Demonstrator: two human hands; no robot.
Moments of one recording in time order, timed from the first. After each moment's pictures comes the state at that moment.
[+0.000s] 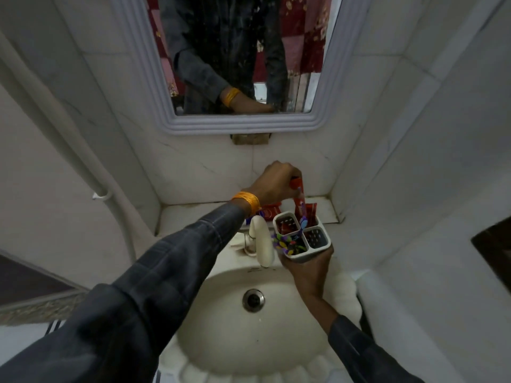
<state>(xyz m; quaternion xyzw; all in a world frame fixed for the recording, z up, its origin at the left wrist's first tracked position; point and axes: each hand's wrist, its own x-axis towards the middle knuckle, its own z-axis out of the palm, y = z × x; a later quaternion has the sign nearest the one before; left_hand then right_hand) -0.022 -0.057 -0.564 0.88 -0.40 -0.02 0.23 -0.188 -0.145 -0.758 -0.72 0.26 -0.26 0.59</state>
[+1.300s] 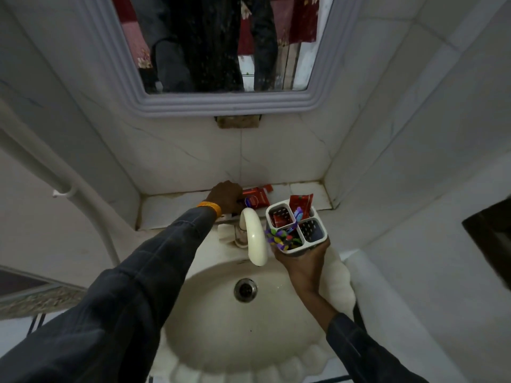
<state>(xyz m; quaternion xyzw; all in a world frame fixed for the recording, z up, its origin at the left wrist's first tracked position) 0.032 0.004 -0.694 0.94 -0.26 -0.19 0.11 -0.190 -0.143 -0.759 -0.72 0.25 -0.26 0.59</state>
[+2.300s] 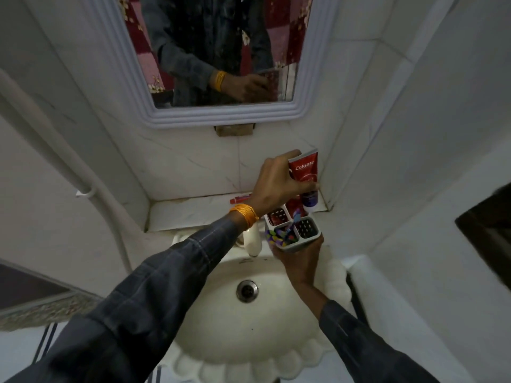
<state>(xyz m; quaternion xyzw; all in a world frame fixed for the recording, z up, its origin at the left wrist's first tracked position) -0.079 -0.073 -0.555 0.80 -0.34 0.00 0.49 -0.191 -0.152 -0.768 -0.70 0.26 -0.23 0.63</state>
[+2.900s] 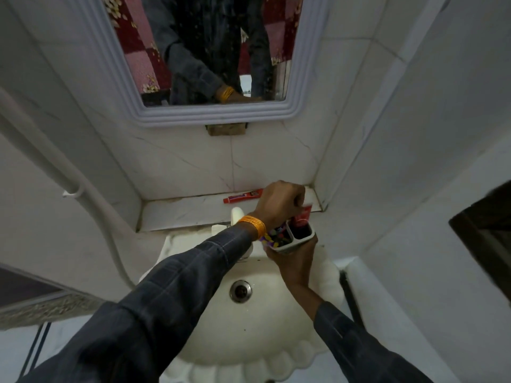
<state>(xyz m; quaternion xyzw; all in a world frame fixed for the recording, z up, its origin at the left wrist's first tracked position) -0.087 -0.101 -0.601 0.89 -0.38 -0.01 0.26 -0.191 -0.159 -0.769 -0.75 0.25 -0.23 0.57</state>
